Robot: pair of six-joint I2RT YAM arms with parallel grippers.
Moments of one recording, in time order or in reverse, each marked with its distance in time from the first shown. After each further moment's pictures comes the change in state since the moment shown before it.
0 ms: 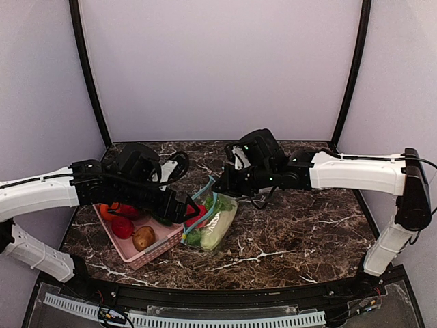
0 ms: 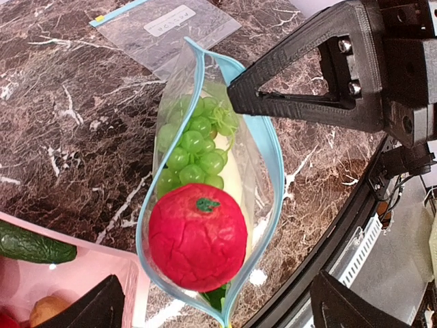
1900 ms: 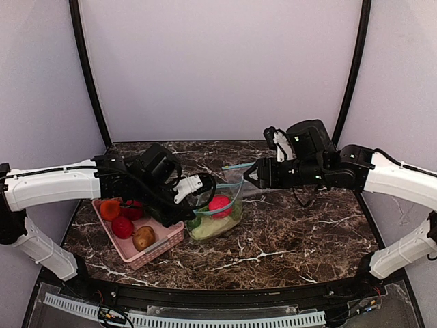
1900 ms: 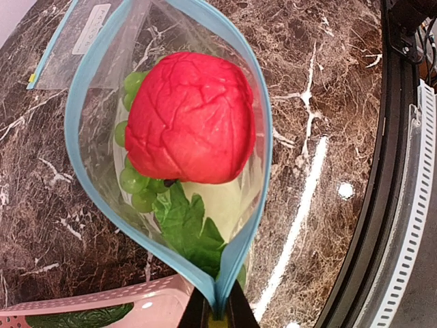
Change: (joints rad) left arm 0.000 0.171 0.112 -0.118 0.048 0.618; right arm -0.032 -0.373 -0.145 -0.193 0.218 -0.175
